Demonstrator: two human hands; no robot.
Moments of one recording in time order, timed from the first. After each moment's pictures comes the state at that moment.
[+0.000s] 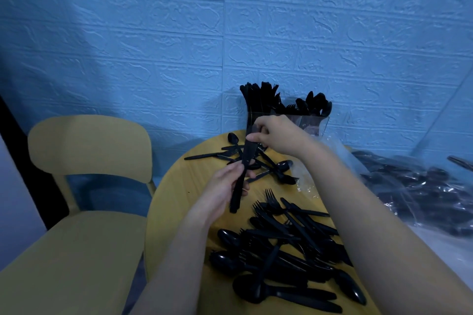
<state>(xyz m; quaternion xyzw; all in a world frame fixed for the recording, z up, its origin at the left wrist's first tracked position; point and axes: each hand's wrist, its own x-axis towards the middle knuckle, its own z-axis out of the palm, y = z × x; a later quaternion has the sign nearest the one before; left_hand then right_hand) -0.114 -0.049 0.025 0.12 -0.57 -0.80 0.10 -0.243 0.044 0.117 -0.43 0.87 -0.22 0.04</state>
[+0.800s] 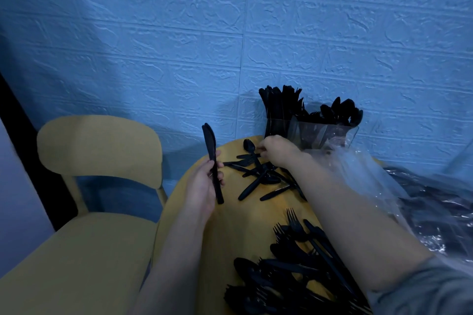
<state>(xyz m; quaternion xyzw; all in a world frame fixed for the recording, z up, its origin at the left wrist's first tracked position) -0.134 -0.112 0.017 0.25 -0.39 -0.85 0.27 -0.315 -0.032 0.045 -0.40 0.91 -0.02 0.06</state>
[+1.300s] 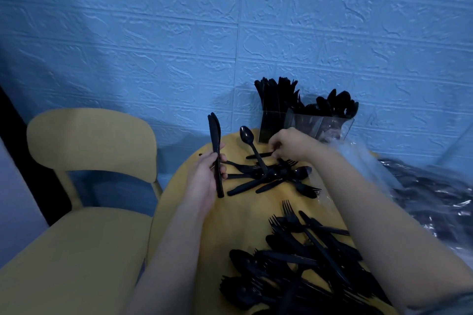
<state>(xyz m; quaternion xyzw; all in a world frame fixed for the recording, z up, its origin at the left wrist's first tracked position) -0.135 -0.104 0.020 0.21 -0.45 -0.83 0.26 -0.314 0.015 0.067 -0.44 0.89 -0.07 0.10</state>
